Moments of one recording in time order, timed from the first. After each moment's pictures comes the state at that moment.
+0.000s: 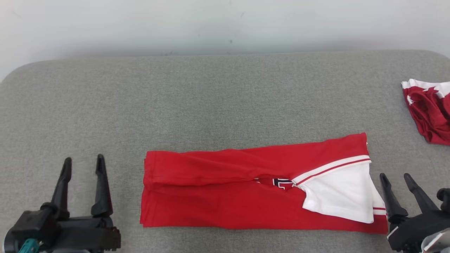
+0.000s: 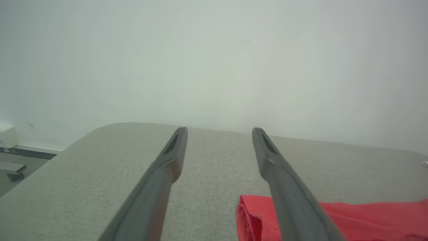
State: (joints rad) left arm -0.10 0.18 -0.04 0.01 -0.31 0.05 -0.26; right arm -0.09 -0.39 0.06 0.25 0.54 0.13 -0.06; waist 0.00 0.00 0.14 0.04
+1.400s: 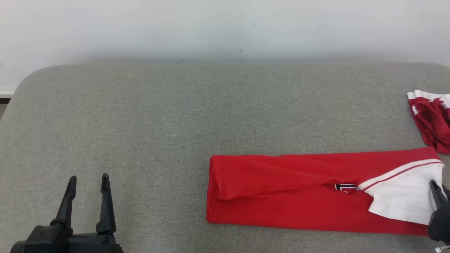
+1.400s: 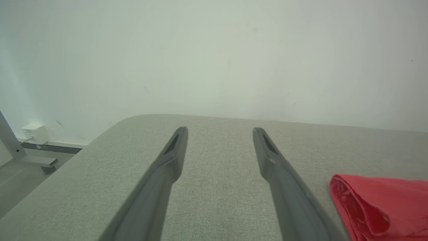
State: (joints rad) left arm -0.03 0.05 0.11 0.04 -0.11 -0.09 -0.26; right arm -0.33 -0.60 0.25 0.77 0.66 0.13 -0.05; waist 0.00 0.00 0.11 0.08
